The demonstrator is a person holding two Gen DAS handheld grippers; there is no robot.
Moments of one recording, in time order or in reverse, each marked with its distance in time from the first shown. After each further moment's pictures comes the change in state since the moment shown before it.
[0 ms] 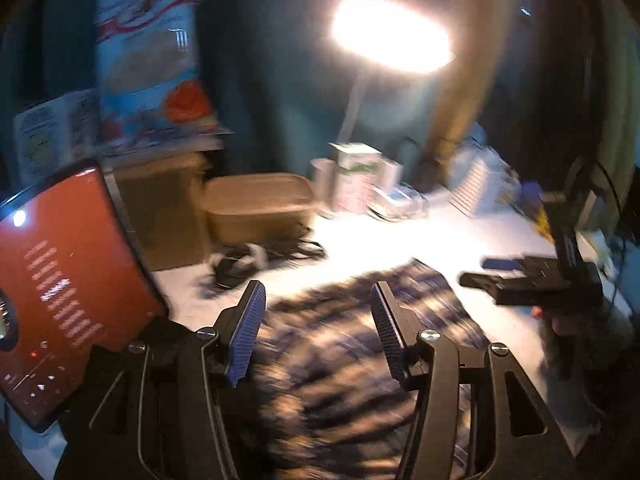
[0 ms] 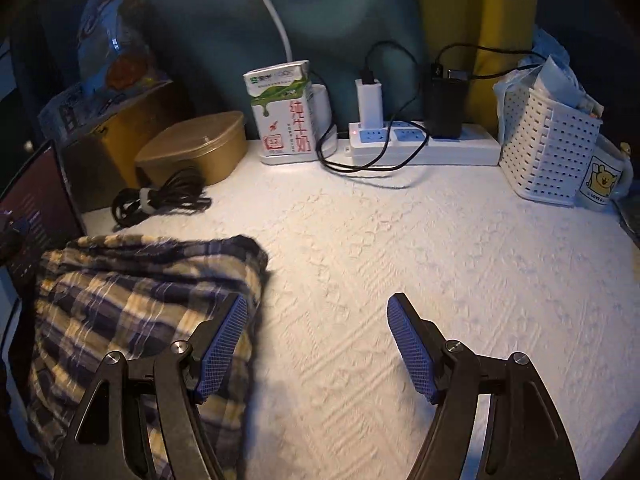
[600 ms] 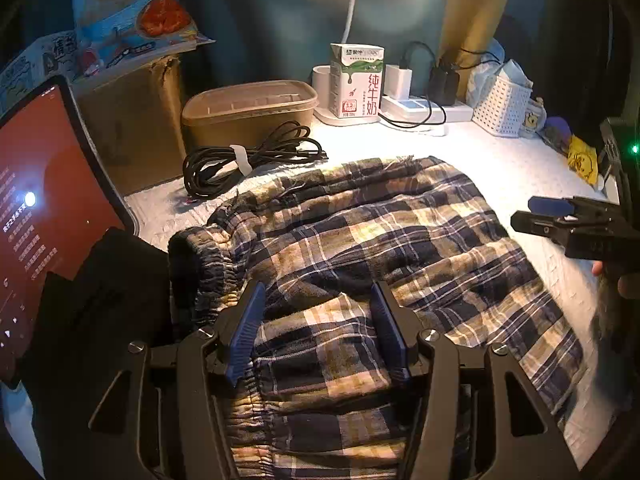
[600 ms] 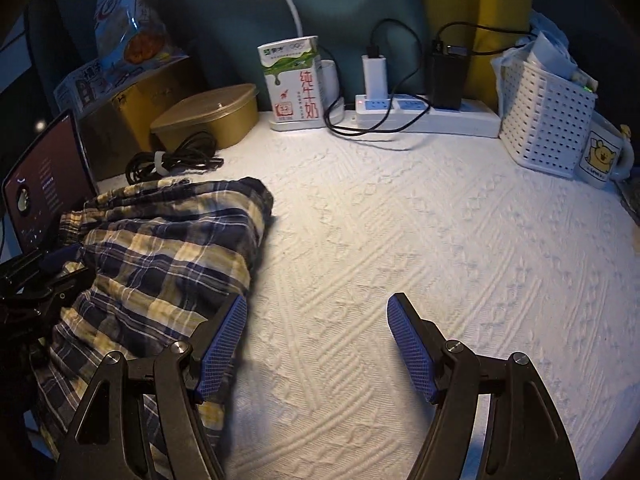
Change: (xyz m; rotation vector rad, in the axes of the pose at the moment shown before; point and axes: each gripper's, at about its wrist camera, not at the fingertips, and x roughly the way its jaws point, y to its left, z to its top) left arm 0.058 -0.012 -0.039 -0.006 0.214 0.092; right arm -0.010 -0.006 -0.031 -0.023 0.044 0.024
